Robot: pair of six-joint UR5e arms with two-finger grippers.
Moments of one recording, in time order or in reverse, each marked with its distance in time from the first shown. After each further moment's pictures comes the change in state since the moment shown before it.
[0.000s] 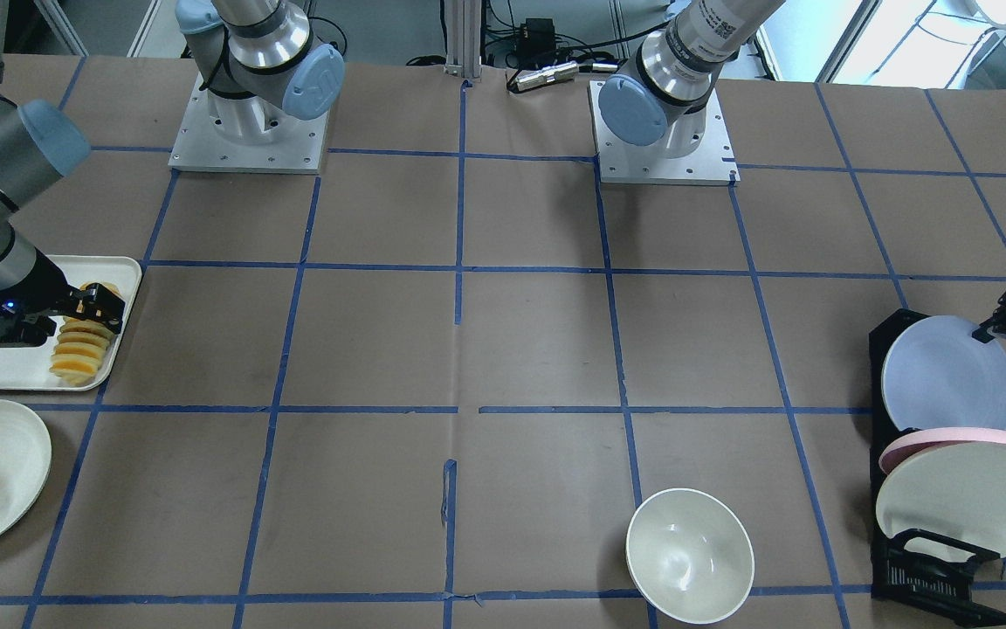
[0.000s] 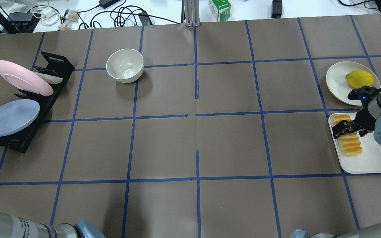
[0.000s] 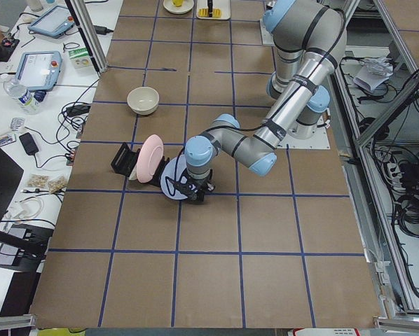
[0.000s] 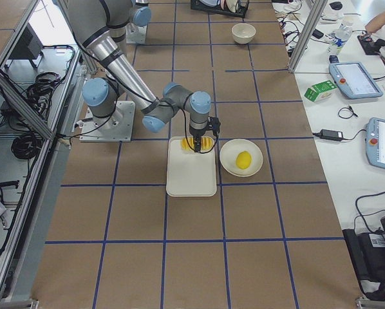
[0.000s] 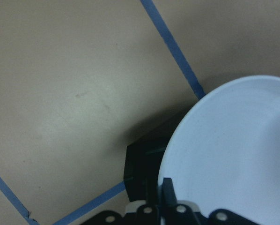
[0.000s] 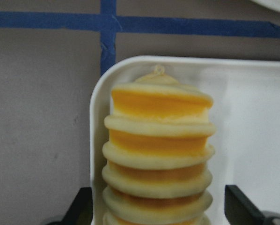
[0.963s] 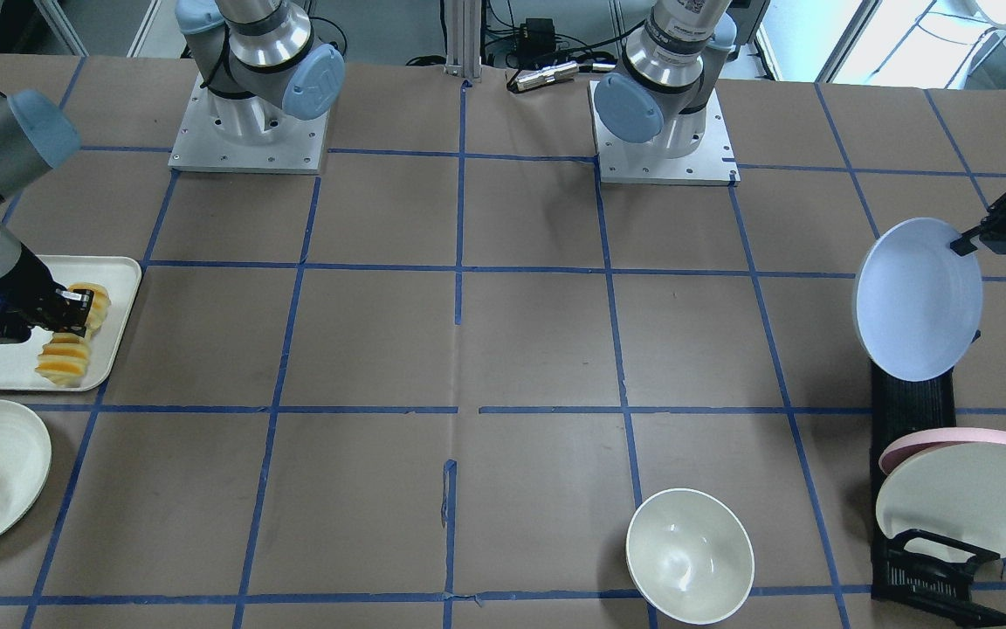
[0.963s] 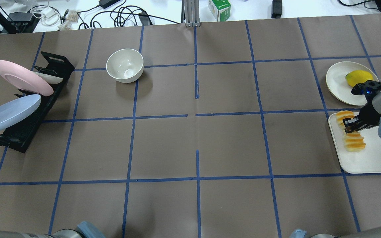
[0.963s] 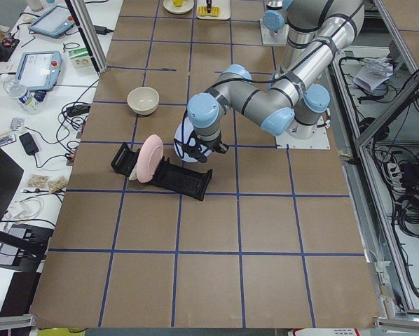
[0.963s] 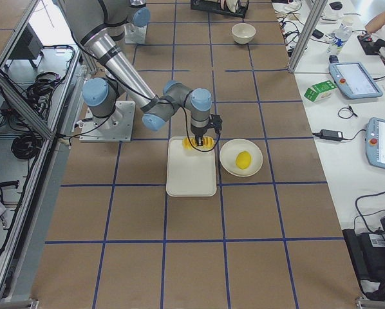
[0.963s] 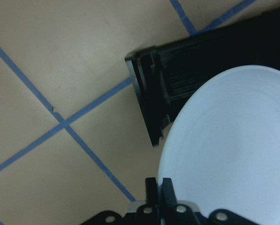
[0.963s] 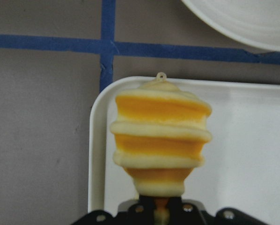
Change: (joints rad) left arm -0.063 0.226 0.114 -0.604 -0.065 -0.042; right arm 0.002 -0.042 -0.035 0.029 0.005 -0.010
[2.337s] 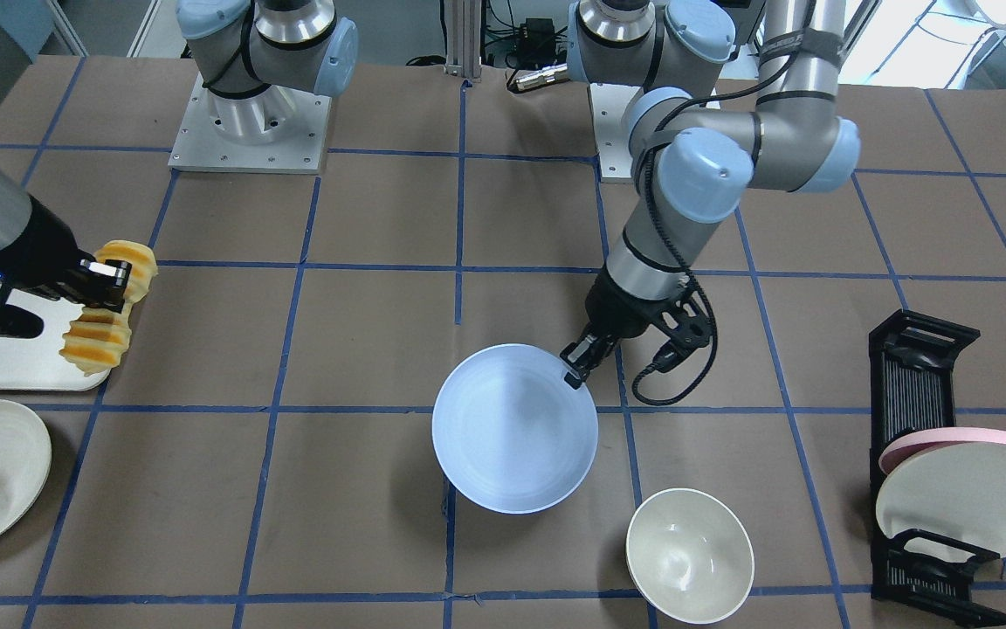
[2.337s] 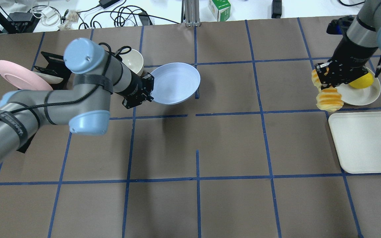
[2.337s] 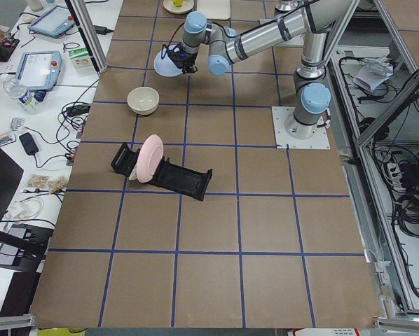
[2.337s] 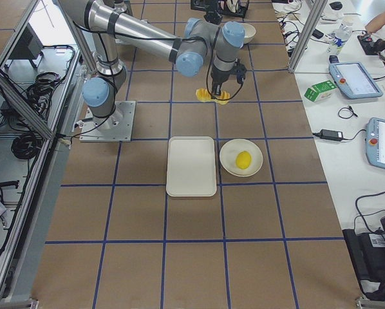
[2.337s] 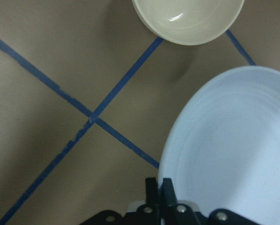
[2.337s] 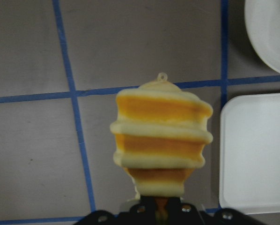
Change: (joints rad) left arm -0.924 -0.113 -0.381 1.053 -0.078 -0.744; right arm 0.379 -0.075 -0.454 0.662 -0.002 0.513
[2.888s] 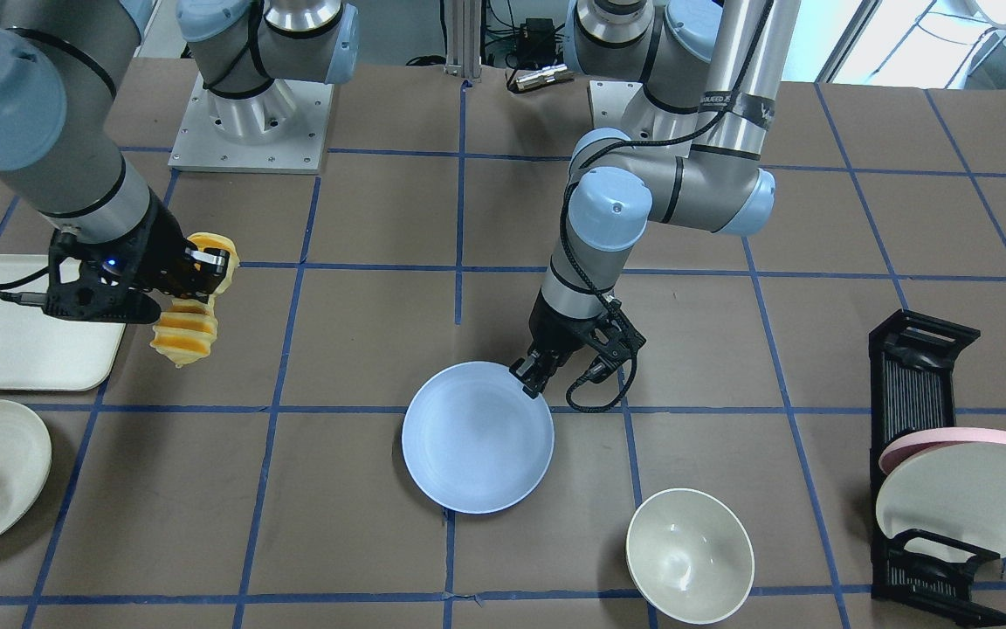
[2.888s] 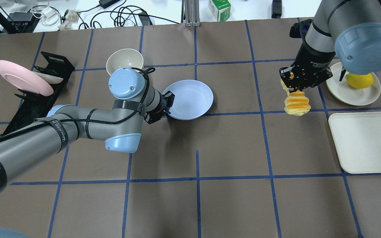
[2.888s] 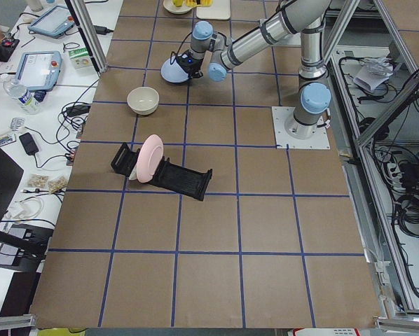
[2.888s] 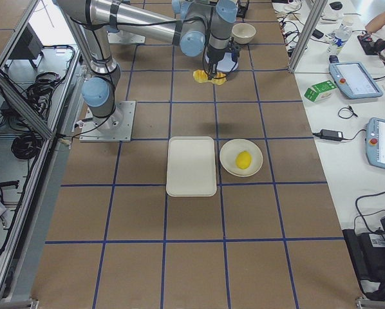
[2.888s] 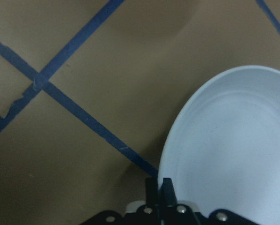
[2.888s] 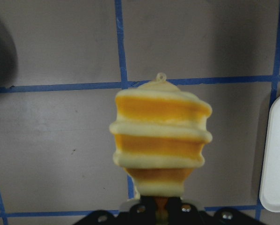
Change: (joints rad) left arm -0.100 -0.106 -0.031 0.144 0.080 -0.111; right arm 0.159 -0.012 0.009 -0.019 0.019 0.103
